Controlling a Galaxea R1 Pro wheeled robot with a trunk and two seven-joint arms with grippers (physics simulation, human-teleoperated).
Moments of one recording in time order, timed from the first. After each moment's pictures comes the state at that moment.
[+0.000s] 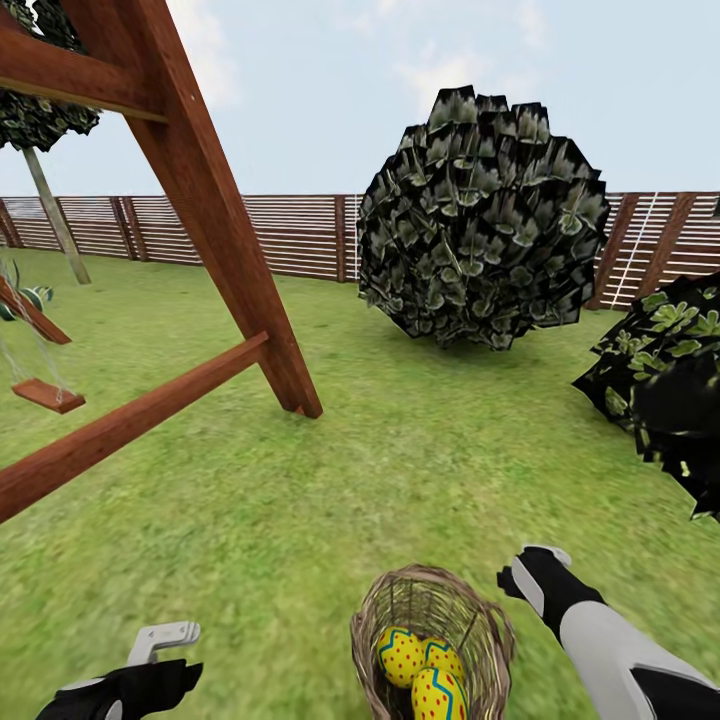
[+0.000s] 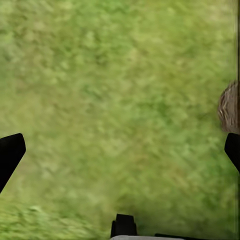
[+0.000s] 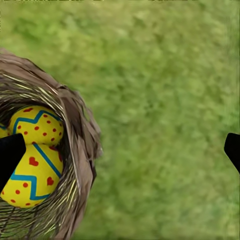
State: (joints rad) left arm 0.03 0.08 0.14 -1.53 0.06 0.88 -0.04; right arm -0.76 -0.07 -0.18 -0.30 -0.02 0.50 -0.29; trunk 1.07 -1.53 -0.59
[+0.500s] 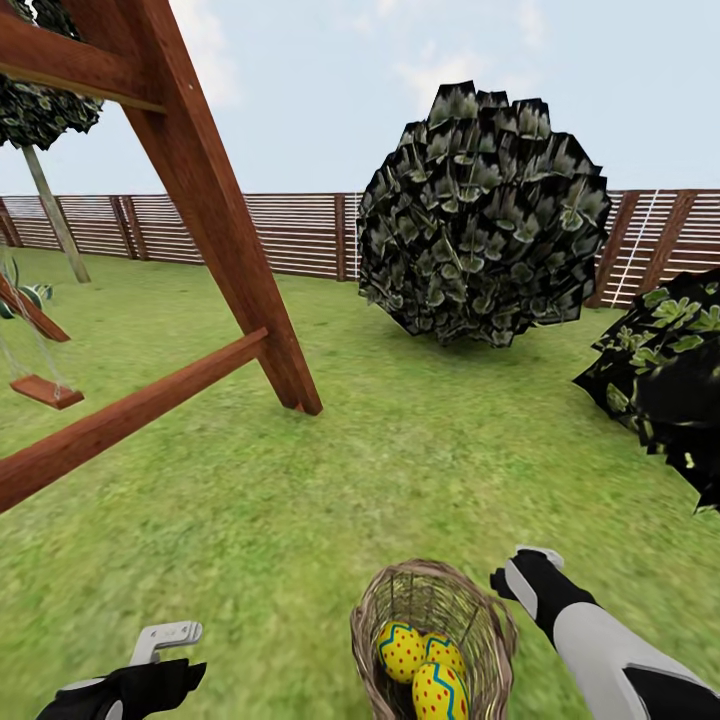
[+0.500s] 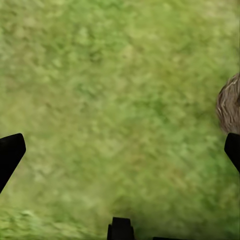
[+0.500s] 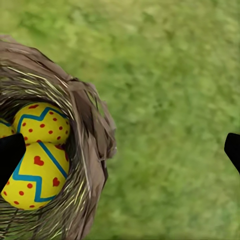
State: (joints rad) left arm 0.03 0.08 0.14 -1.53 0.06 0.88 -0.06; right arm -0.76 -0.06 -0.17 -0.28 -0.02 0.48 -0.29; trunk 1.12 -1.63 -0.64
